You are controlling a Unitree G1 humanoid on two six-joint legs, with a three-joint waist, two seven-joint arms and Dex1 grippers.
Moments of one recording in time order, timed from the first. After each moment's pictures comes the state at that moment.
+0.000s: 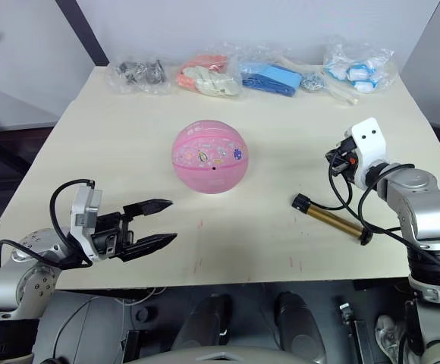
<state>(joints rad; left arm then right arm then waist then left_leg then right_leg) 0.03 0.71 0.24 -0.22 -0.69 0.37 -1.26 -0.46 -0.62 -0.09 -0.16 0.29 0.85 0.54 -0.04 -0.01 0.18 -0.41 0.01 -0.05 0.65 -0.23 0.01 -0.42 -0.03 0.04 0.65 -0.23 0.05</state>
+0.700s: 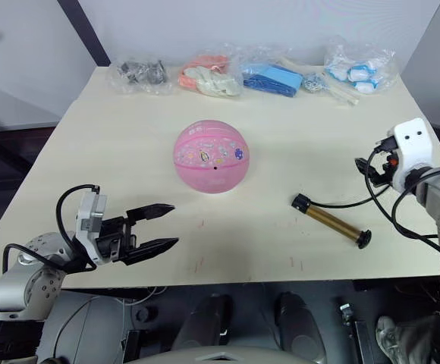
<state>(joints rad) 0.04 0.70 0.22 -0.16 -0.67 0.32 -1.28 -0.36 -0.76 -0.25 -0.21 0.30 0.90 0.50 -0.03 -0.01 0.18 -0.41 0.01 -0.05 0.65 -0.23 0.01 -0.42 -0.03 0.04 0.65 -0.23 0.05</state>
